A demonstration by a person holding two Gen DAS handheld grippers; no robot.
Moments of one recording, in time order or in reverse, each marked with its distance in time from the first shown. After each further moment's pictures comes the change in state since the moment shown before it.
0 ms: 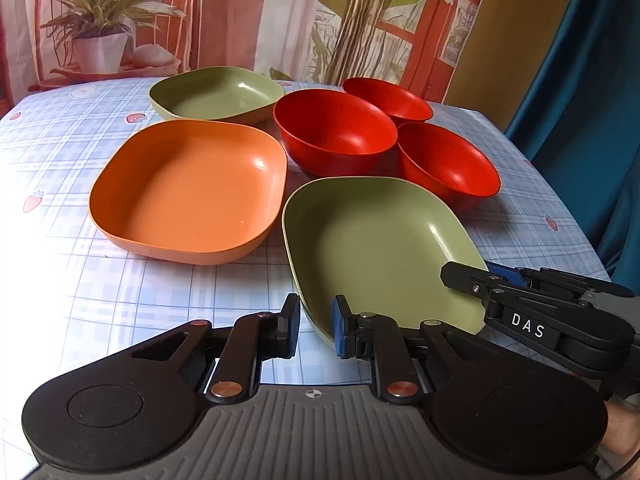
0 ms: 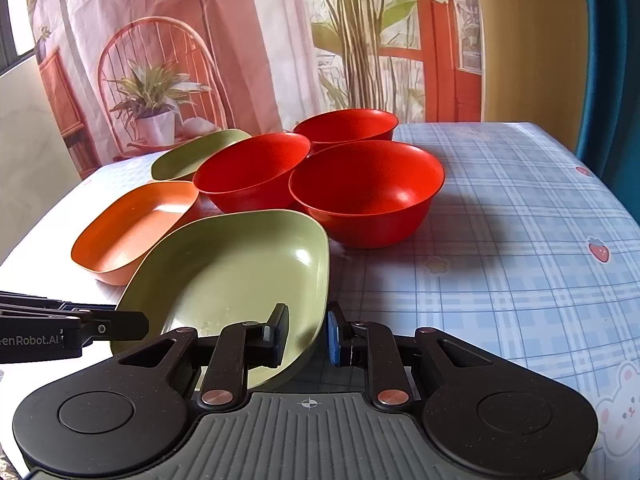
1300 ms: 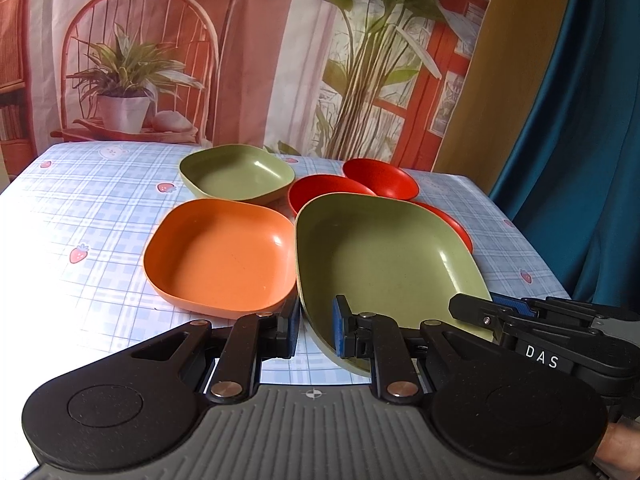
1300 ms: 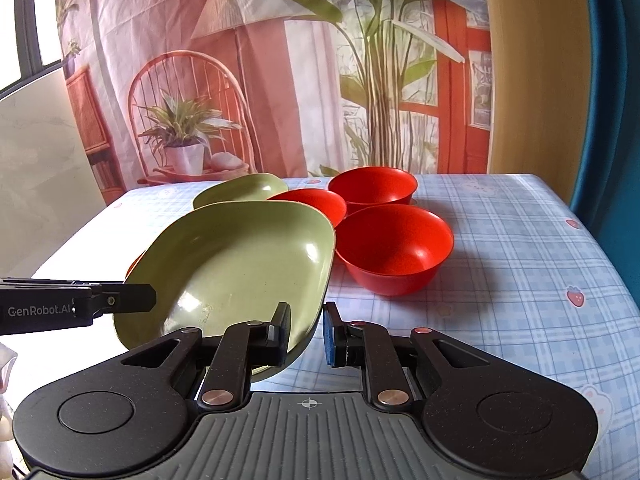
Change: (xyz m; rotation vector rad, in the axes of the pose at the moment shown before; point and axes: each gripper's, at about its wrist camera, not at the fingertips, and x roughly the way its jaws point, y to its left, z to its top) left arm -0.076 0.014 0.003 0.001 -0.190 -0.001; right arm -0.063 0.037 0.020 -0.042 -0.081 0.021
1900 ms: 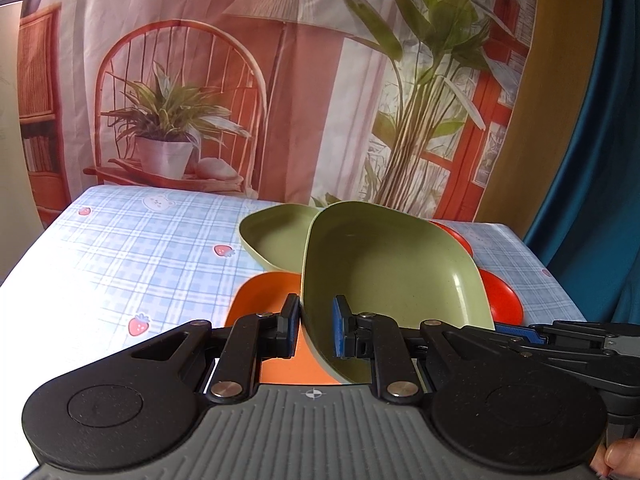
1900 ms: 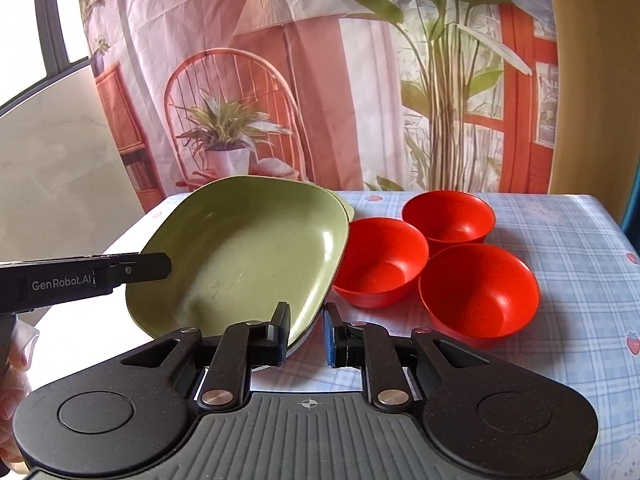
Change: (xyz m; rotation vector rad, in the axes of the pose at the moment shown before) left arm -0.001 0.046 0.051 -0.005 -0.087 0.083; right arm 0.037 0.049 0.052 -0.021 0.028 0.104
